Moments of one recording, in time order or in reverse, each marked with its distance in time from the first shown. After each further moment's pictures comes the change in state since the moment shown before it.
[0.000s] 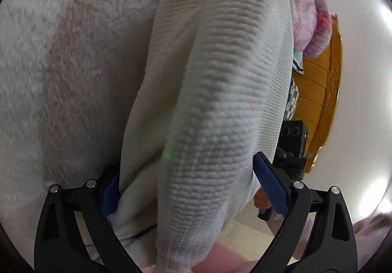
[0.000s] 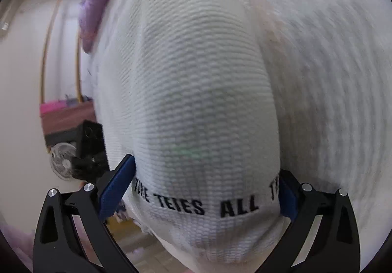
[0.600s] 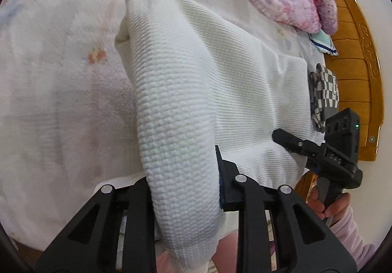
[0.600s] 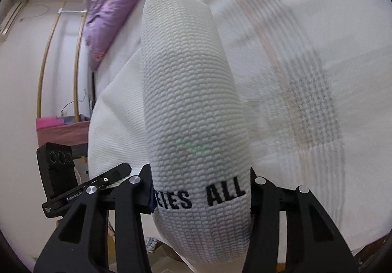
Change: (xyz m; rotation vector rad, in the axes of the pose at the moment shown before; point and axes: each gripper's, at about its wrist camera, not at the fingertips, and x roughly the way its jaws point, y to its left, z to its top) left arm -0.058 -0.181 -0.075 0.239 -0.163 0.450; right arm -0.090 0.093 -0.037 -0.023 -0.147 -0.120
